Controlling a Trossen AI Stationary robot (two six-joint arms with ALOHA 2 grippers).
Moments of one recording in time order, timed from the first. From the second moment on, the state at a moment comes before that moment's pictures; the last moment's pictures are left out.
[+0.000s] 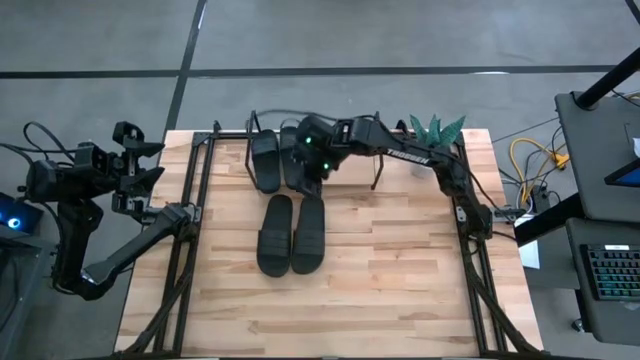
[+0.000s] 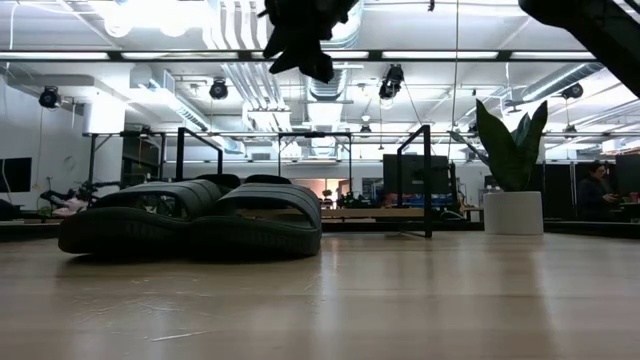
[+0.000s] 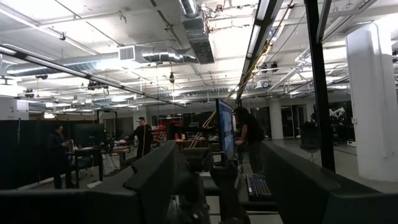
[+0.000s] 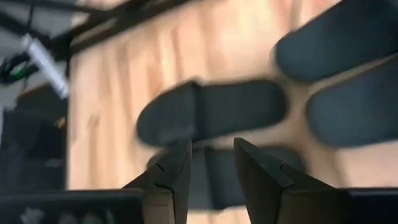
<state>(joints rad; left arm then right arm) 0.94 0.33 1.00 -0.18 0.73 -0.28 -0.21 2.16 2.35 -1.11 -0.36 0.17</state>
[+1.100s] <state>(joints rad) 0.94 0.33 0.95 -0.17 0.63 -0.28 -0.16 2.16 1.73 -0.73 -0.58 0.09</state>
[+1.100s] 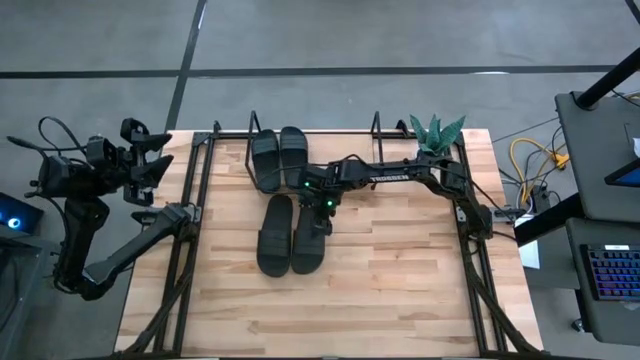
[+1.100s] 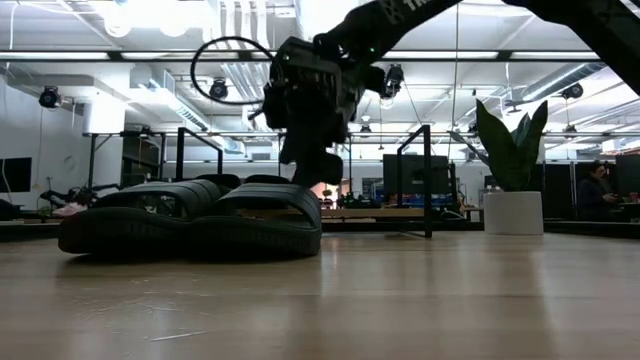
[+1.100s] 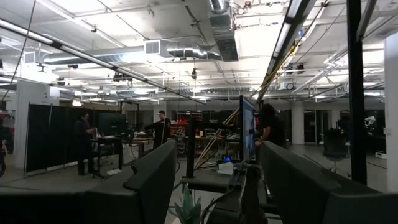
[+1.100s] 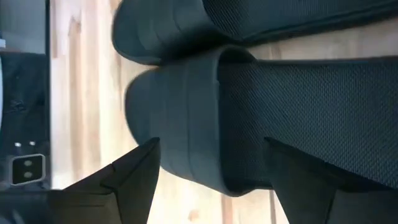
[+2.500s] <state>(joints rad) 0.94 0.33 0.93 -0.18 0.59 -0.31 -0.09 2.16 1.61 -0.58 -0.58 0.06</state>
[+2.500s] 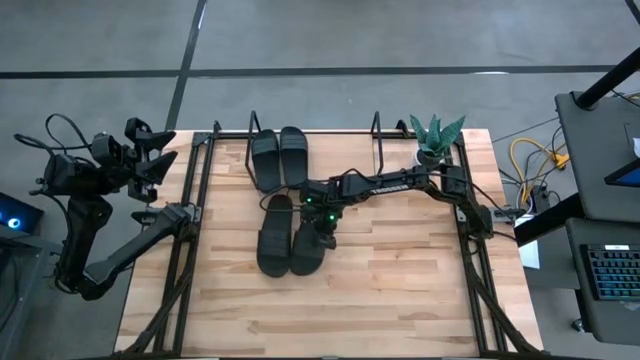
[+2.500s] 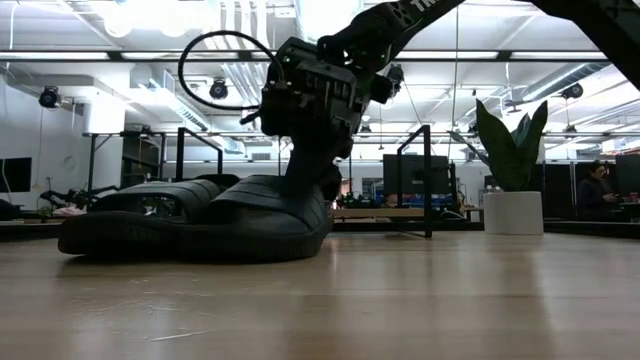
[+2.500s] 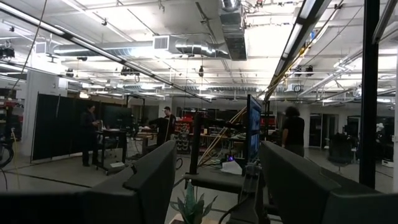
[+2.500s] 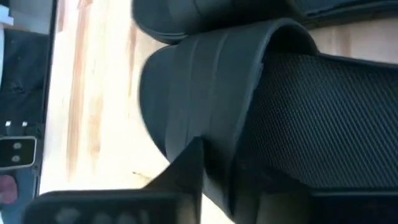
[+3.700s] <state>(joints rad) 0.94 0.33 0.93 -0.18 0.60 -0.31 -0.11 1.81 1.62 -0.72 -0.64 -0.02</state>
